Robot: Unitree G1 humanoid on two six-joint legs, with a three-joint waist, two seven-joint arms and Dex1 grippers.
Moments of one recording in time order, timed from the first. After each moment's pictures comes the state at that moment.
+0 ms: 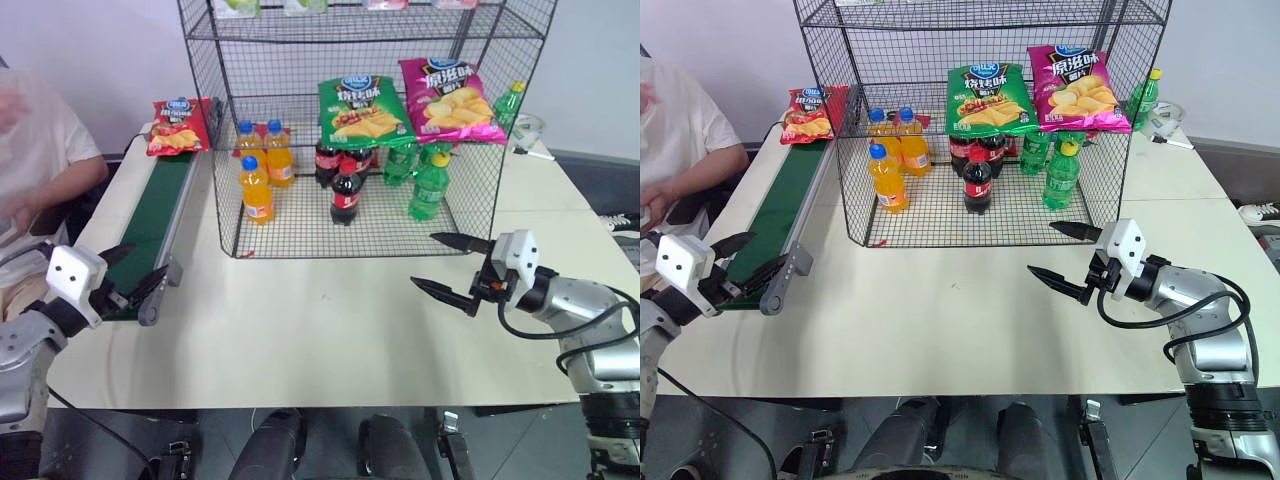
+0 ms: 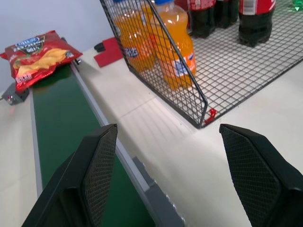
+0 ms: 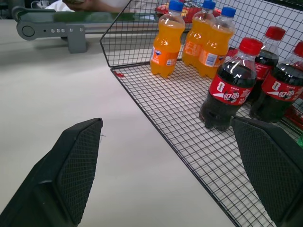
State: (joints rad) left arm 0.03 0.74 0.41 0.07 -0.40 -0.03 -0.81; right arm -0.18 -0.69 -0.16 -0.04 0.44 0.04 1.08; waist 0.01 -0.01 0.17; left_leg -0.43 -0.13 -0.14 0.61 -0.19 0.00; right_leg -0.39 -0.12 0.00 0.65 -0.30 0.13
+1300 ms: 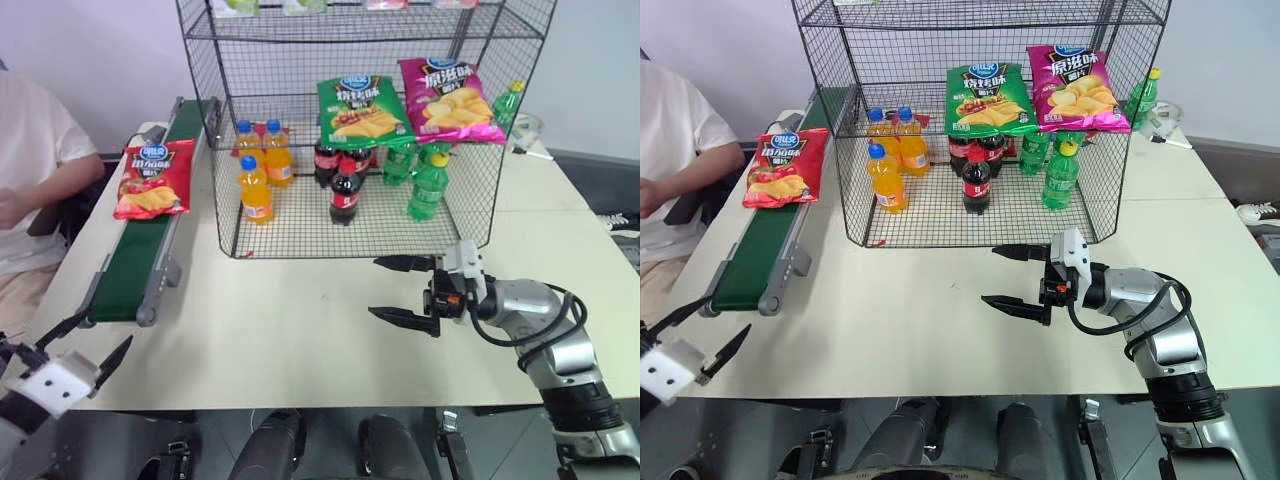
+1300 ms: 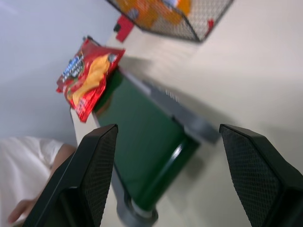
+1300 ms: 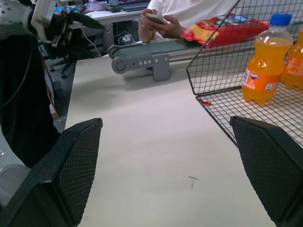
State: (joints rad) left arm 0.51 0.66 0.57 0.10 0.05 -0.72 -0.56; right arm -0.24 -0.61 0.01 -0.11 0.53 0.21 1.20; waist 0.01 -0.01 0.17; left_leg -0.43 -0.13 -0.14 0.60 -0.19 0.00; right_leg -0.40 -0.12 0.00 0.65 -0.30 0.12
